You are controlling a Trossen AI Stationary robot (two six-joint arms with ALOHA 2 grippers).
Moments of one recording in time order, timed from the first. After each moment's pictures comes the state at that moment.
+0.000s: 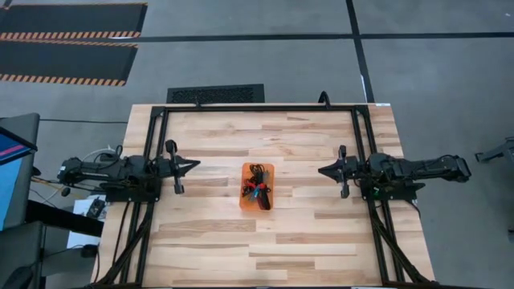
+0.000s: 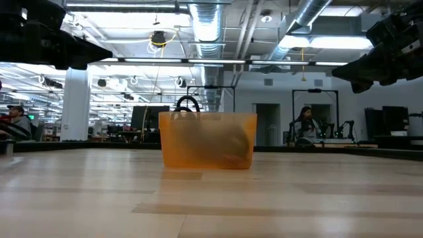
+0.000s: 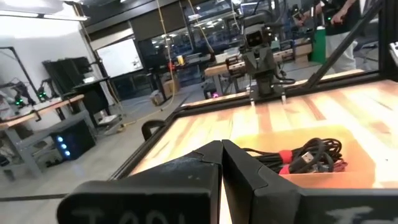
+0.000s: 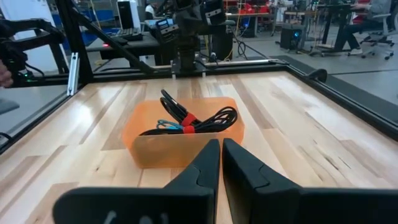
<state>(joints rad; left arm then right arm) -0.09 0.02 0.02 0.04 -0.32 0.26 0.04 0.12 0.03 -0.02 0.13 0.05</state>
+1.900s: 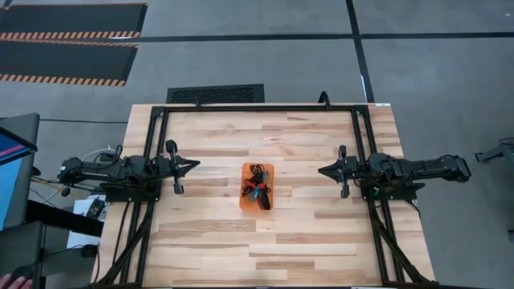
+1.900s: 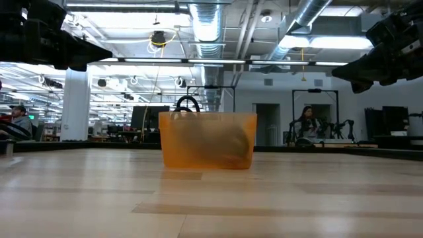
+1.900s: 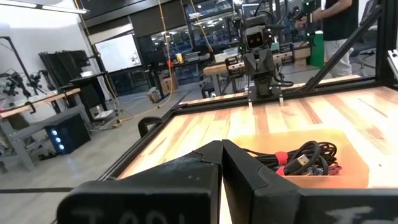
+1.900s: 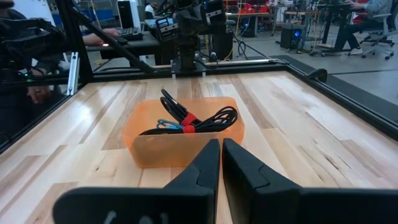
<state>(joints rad) -0.09 0.02 0.02 0.04 -0.32 0.22 0.04 0.12 0.03 -0.02 0.13 0.05</state>
